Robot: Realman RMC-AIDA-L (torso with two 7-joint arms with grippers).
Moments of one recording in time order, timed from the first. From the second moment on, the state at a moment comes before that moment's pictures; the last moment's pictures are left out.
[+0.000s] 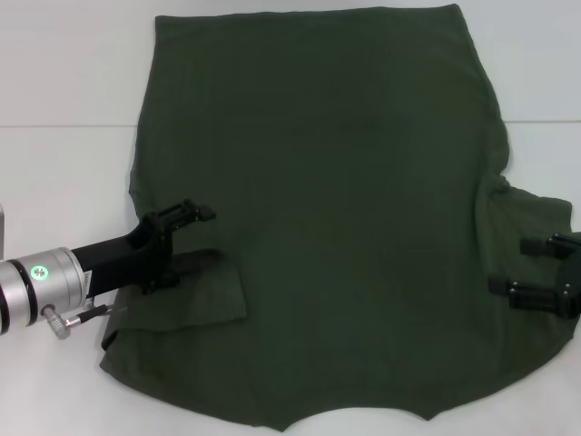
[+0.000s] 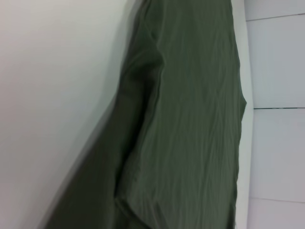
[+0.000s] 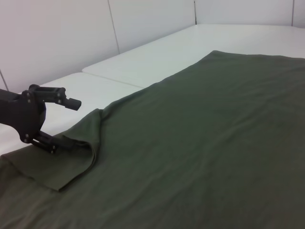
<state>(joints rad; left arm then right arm) -0.60 -2.08 0.43 0.38 2.09 1.17 -2.56 0.37 2.09 -0.63 -0.86 -2.06 -1.44 1.43</state>
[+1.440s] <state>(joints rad) -0.71 -2.11 0.43 0.39 1.97 1.09 -2.47 0.39 2.09 -0.63 -0.85 -2.06 -1.42 1.43</state>
